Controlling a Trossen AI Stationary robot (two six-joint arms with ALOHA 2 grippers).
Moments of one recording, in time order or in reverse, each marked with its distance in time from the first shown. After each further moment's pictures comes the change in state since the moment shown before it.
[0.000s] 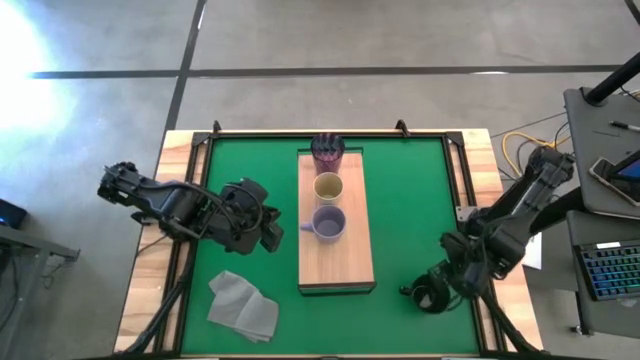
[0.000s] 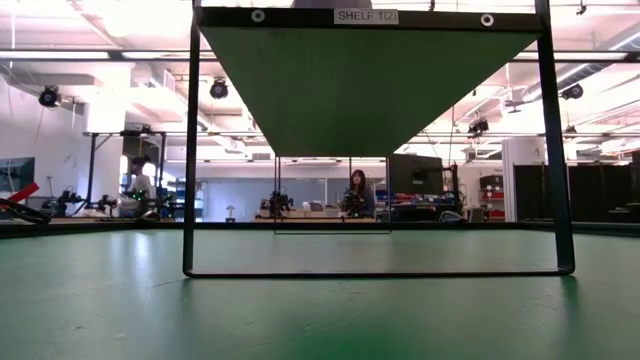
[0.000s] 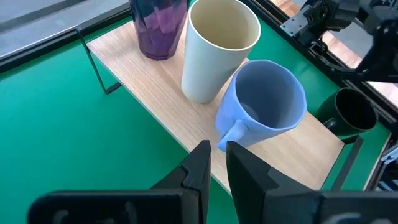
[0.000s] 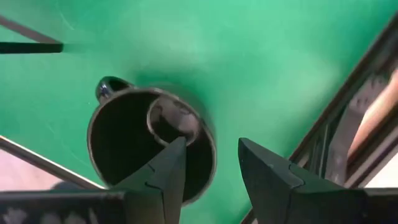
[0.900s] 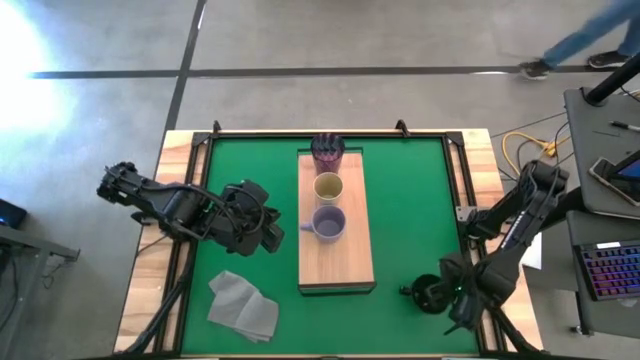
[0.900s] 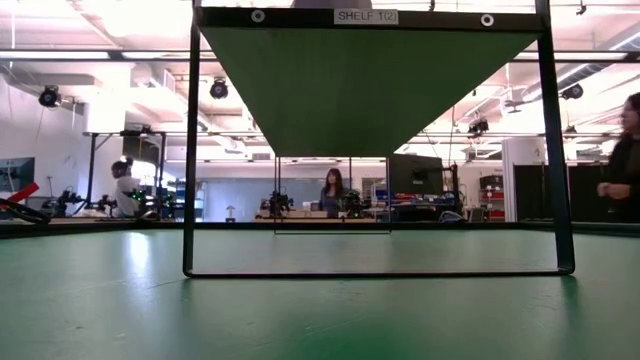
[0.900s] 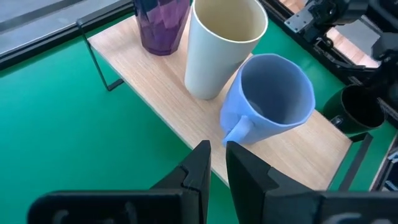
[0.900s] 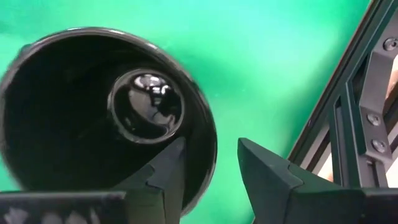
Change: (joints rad) left arm 0.000 -0.010 -0.042 0.019 0.002 -0.006; right arm 0.138 0.247 -0.002 0.099 -0.030 0.233
